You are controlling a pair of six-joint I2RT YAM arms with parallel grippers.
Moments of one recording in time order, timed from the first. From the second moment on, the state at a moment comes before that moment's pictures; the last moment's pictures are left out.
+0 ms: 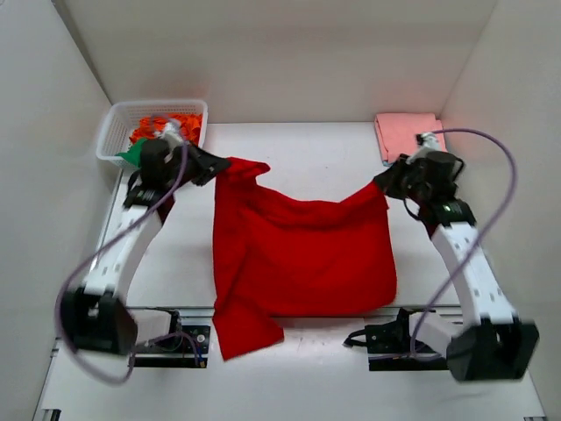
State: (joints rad) left arm -0.13 1.16 1.02 -0.11 0.46 -0.92; right arm 0.02 1.02 0.98 -0.35 -0.29 0.38
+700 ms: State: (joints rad) left arm -0.14 1.11 1.00 -0.31 0.15 -0.64; right arm 0.16 1.18 0.90 -0.26 0.12 0.33
